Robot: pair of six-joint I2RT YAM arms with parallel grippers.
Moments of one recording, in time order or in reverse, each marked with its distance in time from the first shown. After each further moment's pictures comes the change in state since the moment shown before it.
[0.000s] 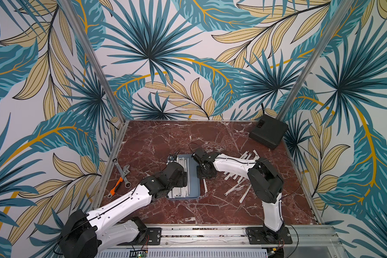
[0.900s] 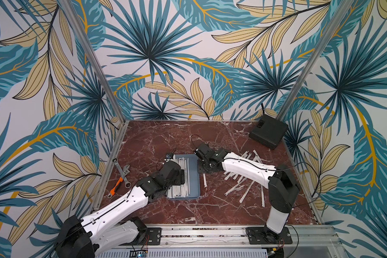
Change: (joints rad) left arm 0.028 -0.063 0.000 0.000 -0.046 0.014; right arm 0.082 -0.192 0.056 -0.060 0.064 0.032
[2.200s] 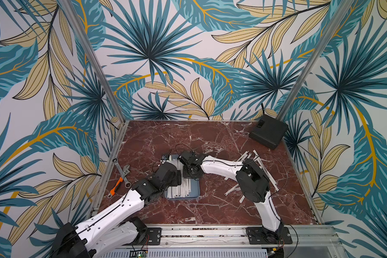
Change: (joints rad) left arm 0.023 -0.063 -0.035 -0.022 -0.005 0.000; right arm 0.047 0.335 0.165 0.090 -0.071 0.134
